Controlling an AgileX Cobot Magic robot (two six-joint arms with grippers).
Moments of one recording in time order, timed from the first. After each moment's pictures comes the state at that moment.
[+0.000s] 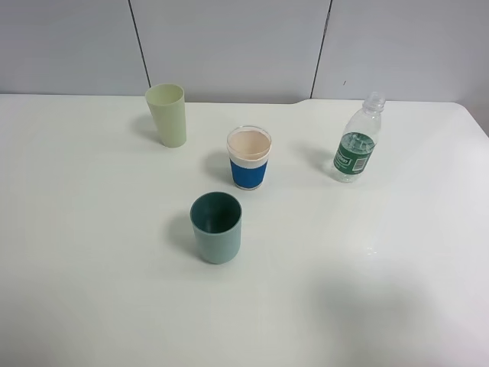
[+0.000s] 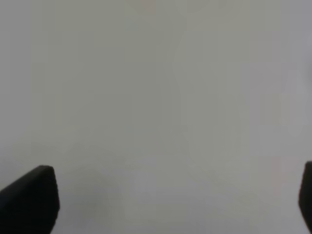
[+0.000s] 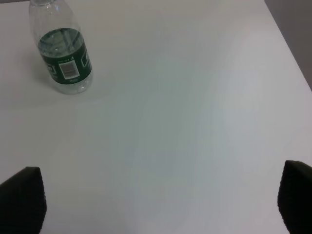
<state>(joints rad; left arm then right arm) -0.27 0.52 -0.56 0.14 0.92 0.03 -0.07 0.00 -0.50 0.00 1.06 -0.01</state>
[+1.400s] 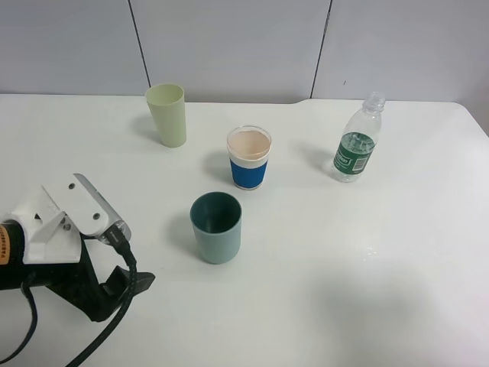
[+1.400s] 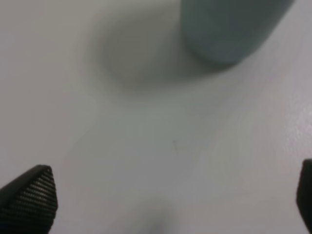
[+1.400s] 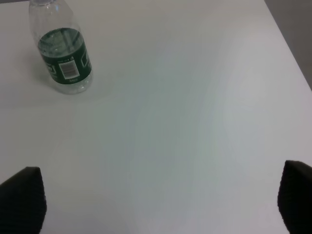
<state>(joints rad) -0.73 1.15 -0.21 -0.05 -0.03 0.05 -0.07 0.00 -0.50 0.00 1.06 -0.01</state>
